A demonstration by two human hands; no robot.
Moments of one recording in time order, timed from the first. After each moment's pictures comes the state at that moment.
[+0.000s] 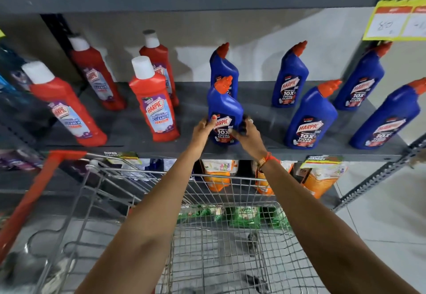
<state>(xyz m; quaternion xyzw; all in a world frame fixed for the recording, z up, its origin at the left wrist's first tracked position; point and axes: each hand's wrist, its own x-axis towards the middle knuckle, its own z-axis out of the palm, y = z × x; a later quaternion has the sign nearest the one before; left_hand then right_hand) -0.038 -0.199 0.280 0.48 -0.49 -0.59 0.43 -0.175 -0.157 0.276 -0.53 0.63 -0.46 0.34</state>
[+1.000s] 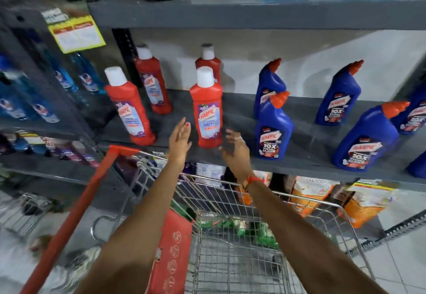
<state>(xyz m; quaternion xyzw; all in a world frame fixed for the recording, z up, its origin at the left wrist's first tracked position) 0.123 -0.191 0.305 0.52 -0.37 -0.50 0.58 -0.027 -0.163 0.276 -0.58 0.57 -0.49 0.31</state>
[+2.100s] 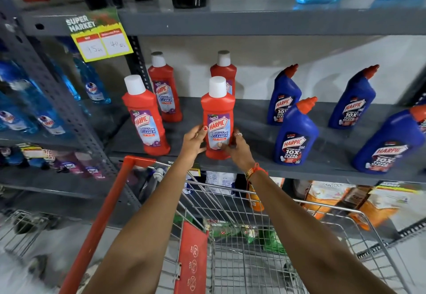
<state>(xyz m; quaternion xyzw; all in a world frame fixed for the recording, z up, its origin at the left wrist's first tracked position) 0.156 -0.211 0.325 0.52 -0.46 -0.55 0.47 0.027 -0.201 0.291 -0.50 0.56 -0.49 0.44</state>
